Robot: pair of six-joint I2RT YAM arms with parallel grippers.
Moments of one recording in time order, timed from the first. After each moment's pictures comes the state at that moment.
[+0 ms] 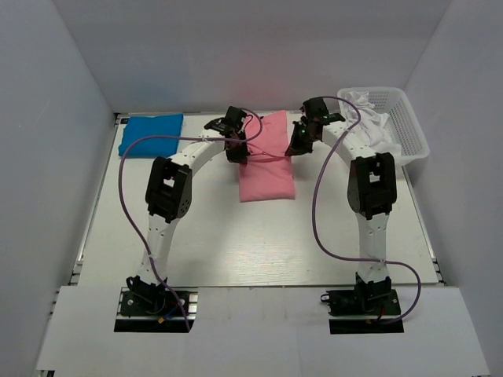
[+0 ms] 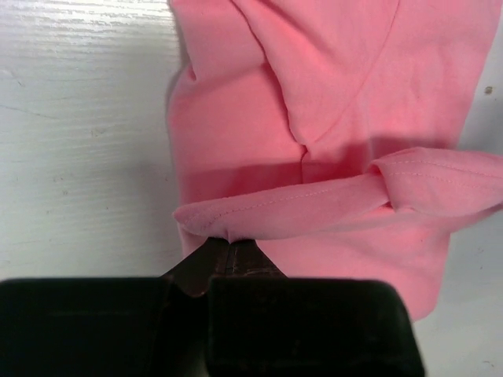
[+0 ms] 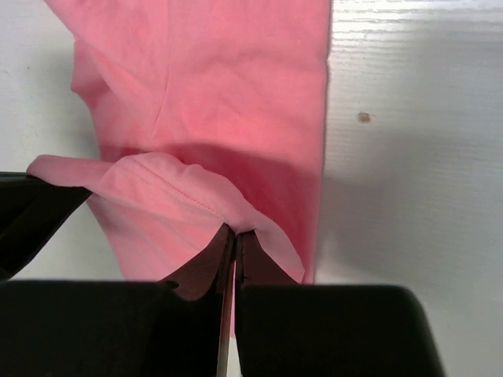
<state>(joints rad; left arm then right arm) -0.46 2.31 1.99 -0.70 0.02 -0.55 0.30 2.20 1.89 -0.68 -0.28 0.45</state>
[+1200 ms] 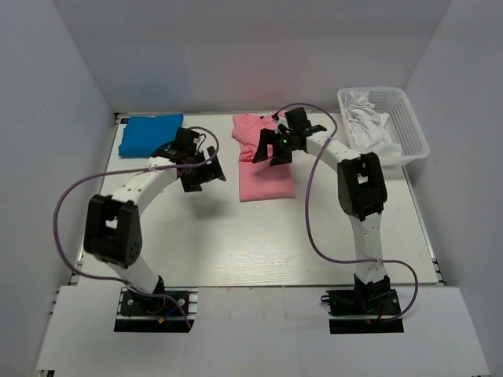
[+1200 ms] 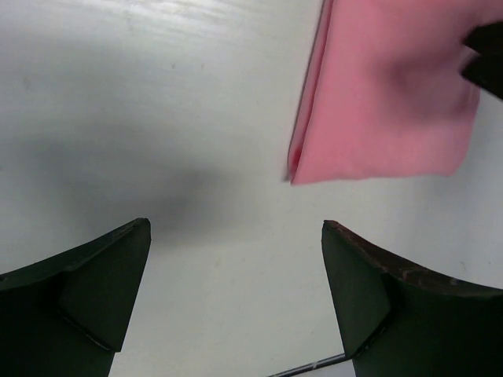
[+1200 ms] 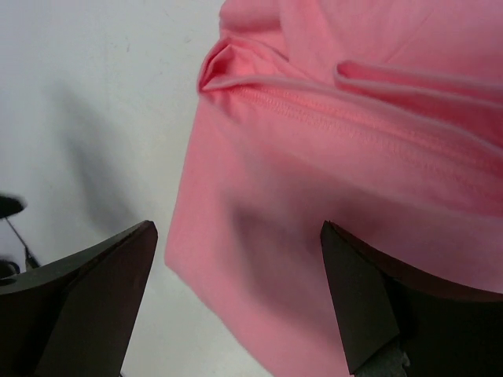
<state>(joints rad) -0.31 1.71 1.28 -0.60 0.15 -0.60 0.40 2.20 1.77 -0.45 -0.55 0.33</state>
